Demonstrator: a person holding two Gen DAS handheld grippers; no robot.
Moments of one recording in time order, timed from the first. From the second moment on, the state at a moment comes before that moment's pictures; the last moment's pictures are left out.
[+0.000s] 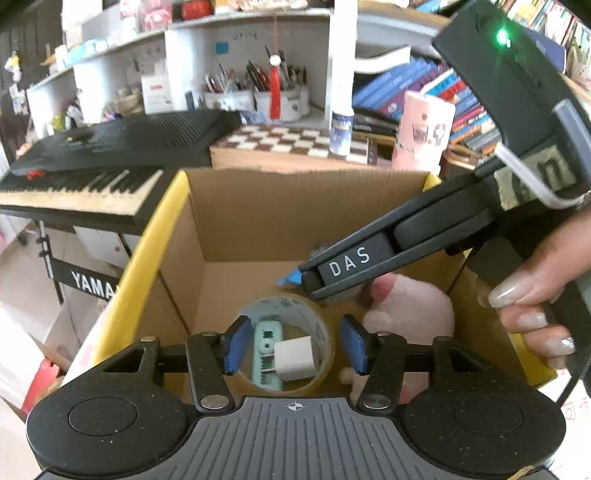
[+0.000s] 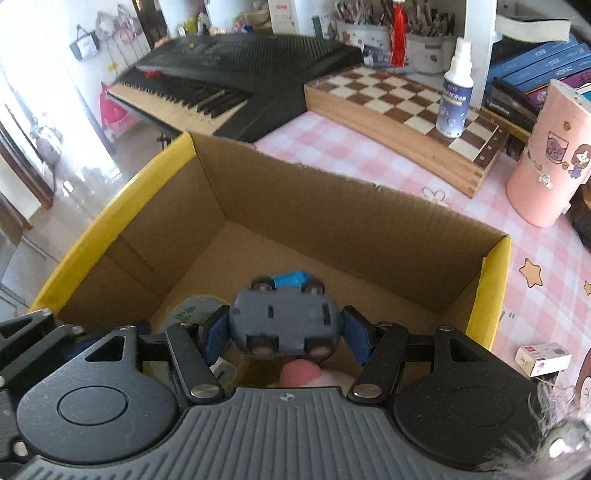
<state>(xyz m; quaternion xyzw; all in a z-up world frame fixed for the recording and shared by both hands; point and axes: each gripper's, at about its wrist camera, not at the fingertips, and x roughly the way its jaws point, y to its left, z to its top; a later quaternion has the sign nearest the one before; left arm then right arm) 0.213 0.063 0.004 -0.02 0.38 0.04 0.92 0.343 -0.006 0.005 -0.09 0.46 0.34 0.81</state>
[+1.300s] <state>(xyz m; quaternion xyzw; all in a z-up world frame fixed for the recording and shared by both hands) 0.056 0.089 0.053 -0.07 0.25 0.04 0.96 0.113 -0.139 0.067 0.04 0.24 0.13 0.96</state>
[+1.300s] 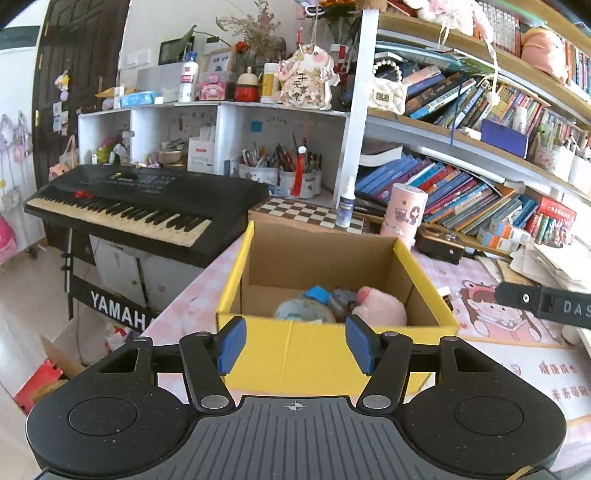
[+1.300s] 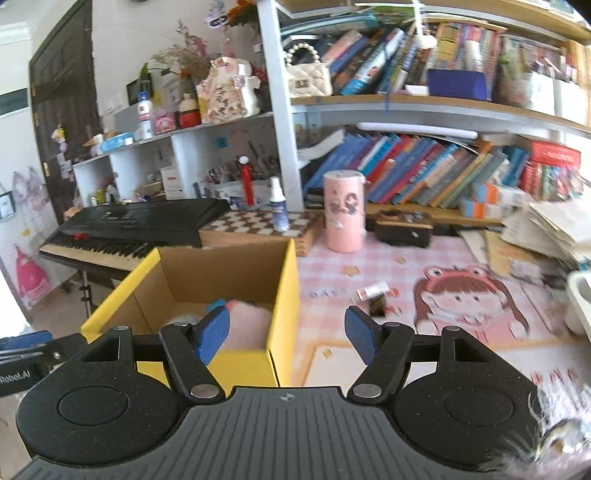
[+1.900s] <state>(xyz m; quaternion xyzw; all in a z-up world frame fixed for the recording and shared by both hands) -0.002 0.092 0.038 -0.06 0.27 0.02 0.96 0.018 -0.113 0.034 0.01 0.28 0.12 0.95</state>
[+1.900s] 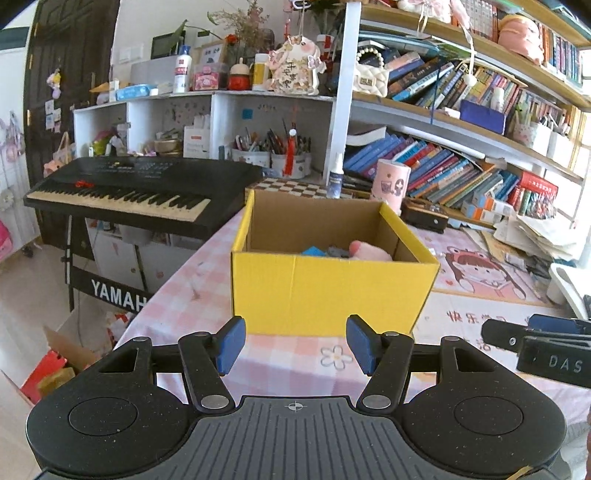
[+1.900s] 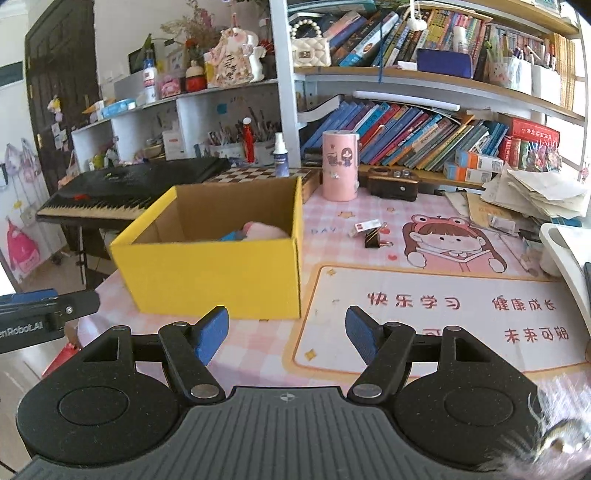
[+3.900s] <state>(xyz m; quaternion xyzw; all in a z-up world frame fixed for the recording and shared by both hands) -0.013 0.032 0.005 -0.02 0.35 -0.08 0.93 -0.026 -0.142 0.000 -0.01 0.35 0.06 0.93</state>
